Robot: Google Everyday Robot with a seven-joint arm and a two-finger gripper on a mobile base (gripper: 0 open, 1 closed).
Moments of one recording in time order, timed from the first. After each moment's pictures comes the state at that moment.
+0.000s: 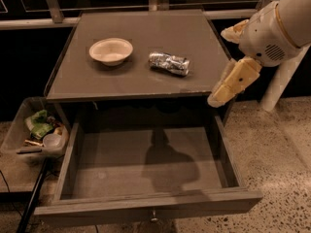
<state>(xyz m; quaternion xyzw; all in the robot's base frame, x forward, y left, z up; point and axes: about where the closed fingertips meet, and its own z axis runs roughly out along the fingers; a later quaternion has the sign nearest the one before) 0.506 -0.145 0.971 -0.57 0.74 0.08 0.34</state>
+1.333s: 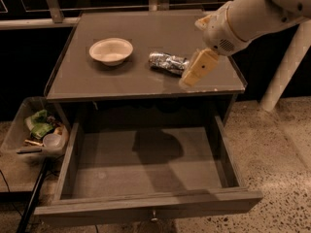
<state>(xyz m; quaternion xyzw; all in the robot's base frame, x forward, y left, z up) 0.594 -0.107 0.951 -0.58 0.73 0.04 0.37</state>
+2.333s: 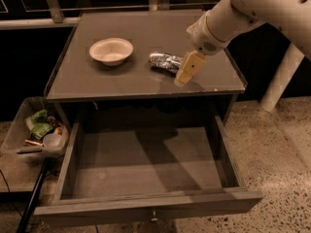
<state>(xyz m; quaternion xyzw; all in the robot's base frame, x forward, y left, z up) 0.657 -0.102 0.906 -0.60 0.73 0.02 0.33</state>
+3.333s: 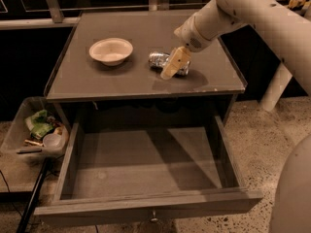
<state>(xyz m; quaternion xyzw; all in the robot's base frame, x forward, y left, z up) 0.707 -0.067 0.884 -0.58 0.73 0.10 0.35</state>
